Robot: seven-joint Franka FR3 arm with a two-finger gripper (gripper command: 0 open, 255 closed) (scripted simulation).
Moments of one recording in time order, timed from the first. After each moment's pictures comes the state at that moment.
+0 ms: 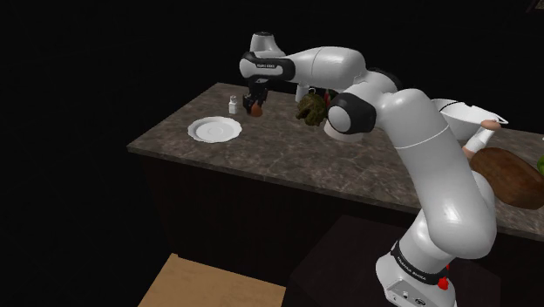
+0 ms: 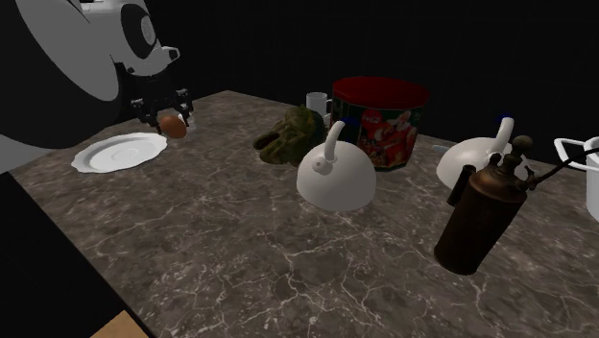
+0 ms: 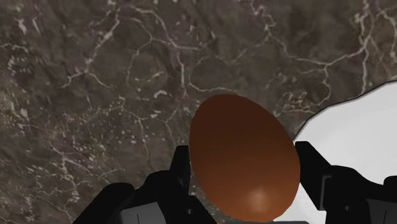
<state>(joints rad) 0.07 0.84 -0.34 -0.97 0.21 1.97 -0.27</state>
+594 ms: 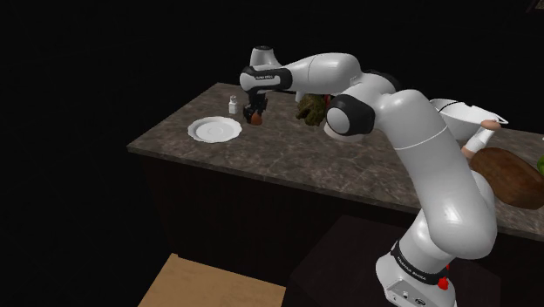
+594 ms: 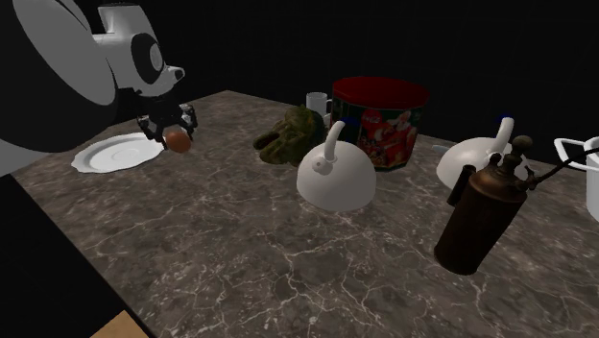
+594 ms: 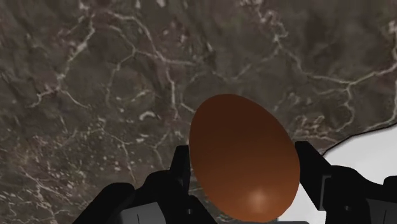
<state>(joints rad) 0.08 0.85 -0.33 -1.07 0.22 2.08 -0.28</state>
